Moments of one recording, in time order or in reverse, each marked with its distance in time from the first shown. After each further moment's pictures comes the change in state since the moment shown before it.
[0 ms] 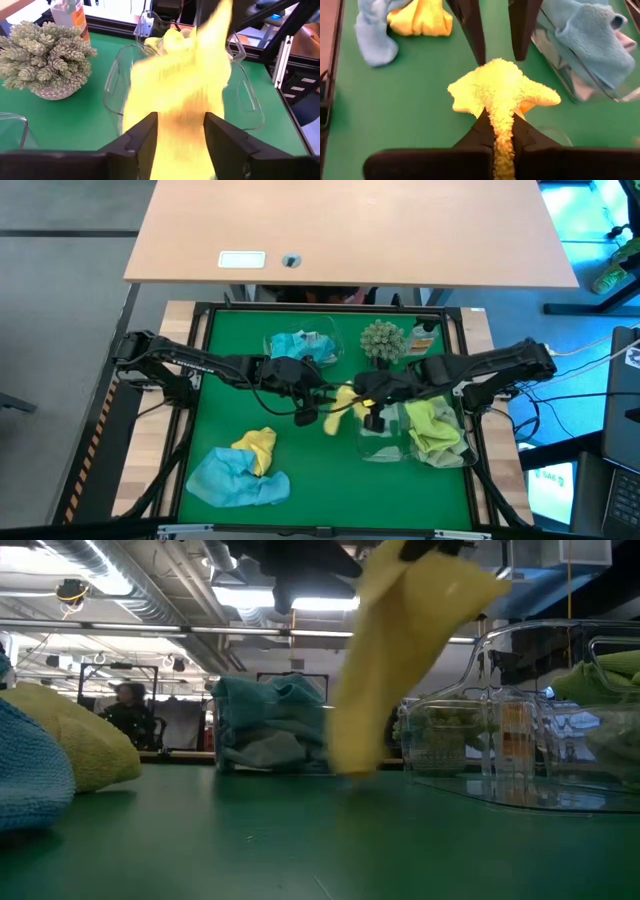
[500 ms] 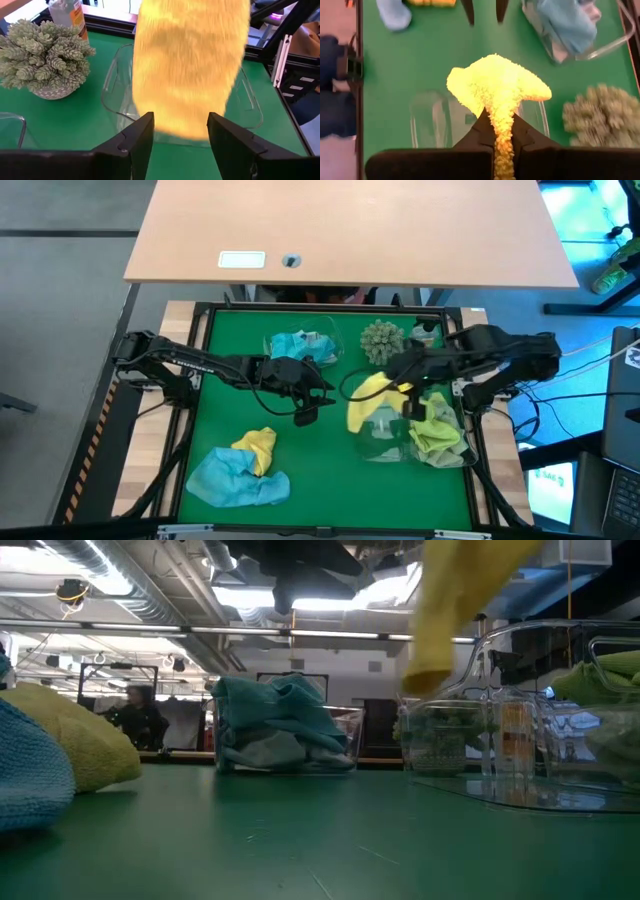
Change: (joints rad) left arm 0.000 0.000 0.000 -0.002 0.006 -0.001; right arm 0.000 -0.001 0.438 -0.590 -0.073 0.004
